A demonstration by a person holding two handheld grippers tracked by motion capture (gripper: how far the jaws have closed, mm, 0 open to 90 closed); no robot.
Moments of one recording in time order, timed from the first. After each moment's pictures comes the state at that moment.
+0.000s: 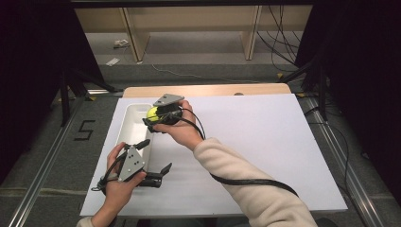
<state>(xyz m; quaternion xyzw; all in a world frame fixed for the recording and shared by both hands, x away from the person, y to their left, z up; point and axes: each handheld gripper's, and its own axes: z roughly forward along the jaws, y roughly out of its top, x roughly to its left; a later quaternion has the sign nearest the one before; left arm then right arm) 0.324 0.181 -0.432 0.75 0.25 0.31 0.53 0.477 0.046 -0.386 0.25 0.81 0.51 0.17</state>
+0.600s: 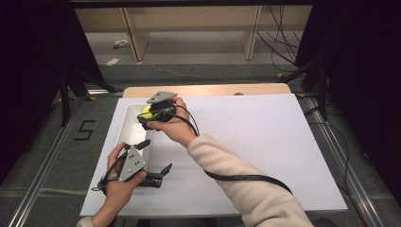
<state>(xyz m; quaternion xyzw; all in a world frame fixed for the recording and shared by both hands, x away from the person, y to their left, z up) 0.324 0.180 -0.432 0.75 0.25 0.31 0.53 0.484 0.064 -0.383 0.25 0.81 0.50 0.16</state>
